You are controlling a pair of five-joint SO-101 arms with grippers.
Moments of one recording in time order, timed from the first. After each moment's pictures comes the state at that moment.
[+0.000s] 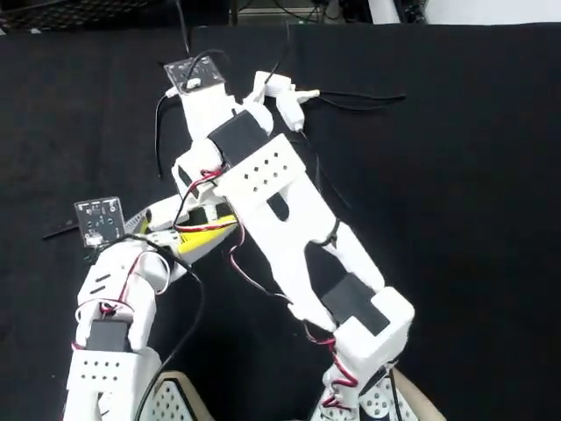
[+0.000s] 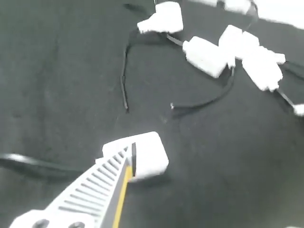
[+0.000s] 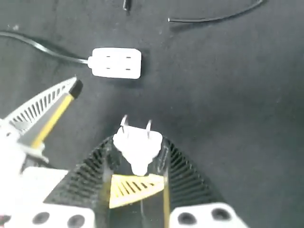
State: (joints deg) left arm -2.3 -89.8 96.2 27.5 12.5; right arm -40.0 12.9 -31.5 100.3 -16.0
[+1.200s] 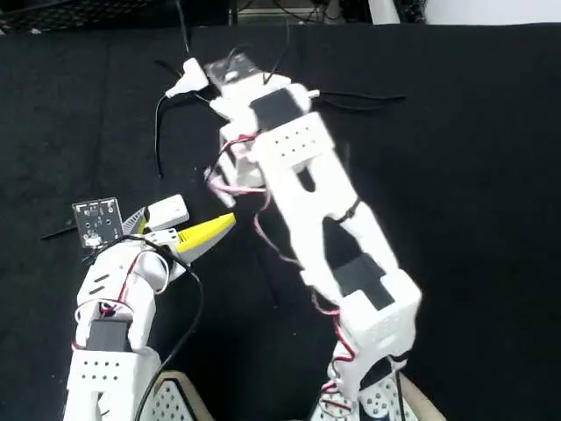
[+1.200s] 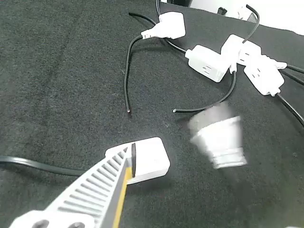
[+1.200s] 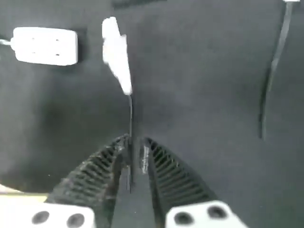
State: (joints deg) left arm -2.6 -89.8 96.5 27.3 12.4; right arm -27.1 17.4 -28.2 99.8 -3.5
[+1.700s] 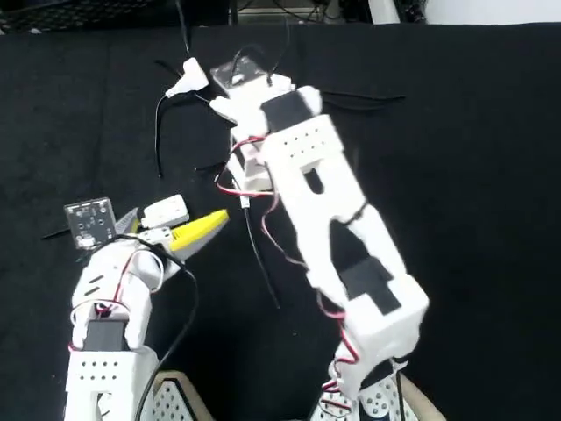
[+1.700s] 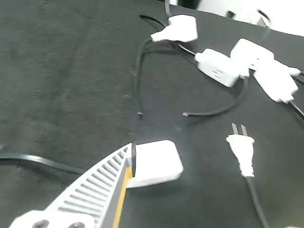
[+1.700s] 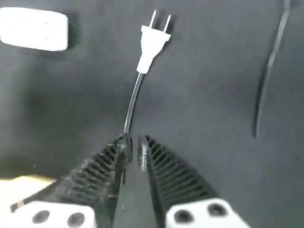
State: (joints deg) left arm -5.7 -89.8 96.5 27.3 12.4; right arm -26.5 18.5 -21.3 94.4 1.7
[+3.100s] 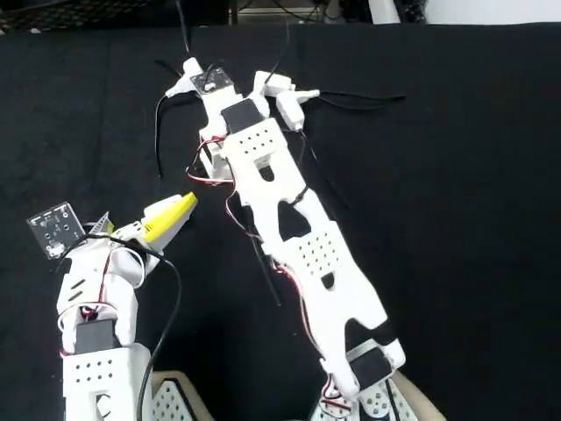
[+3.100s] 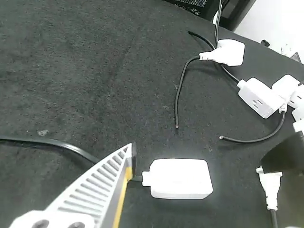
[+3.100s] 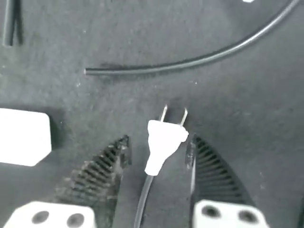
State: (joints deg) left arm -14.1 -89.8 96.4 27.3 17.9; right arm -29.0 66.2 -76.4 99.8 -3.6
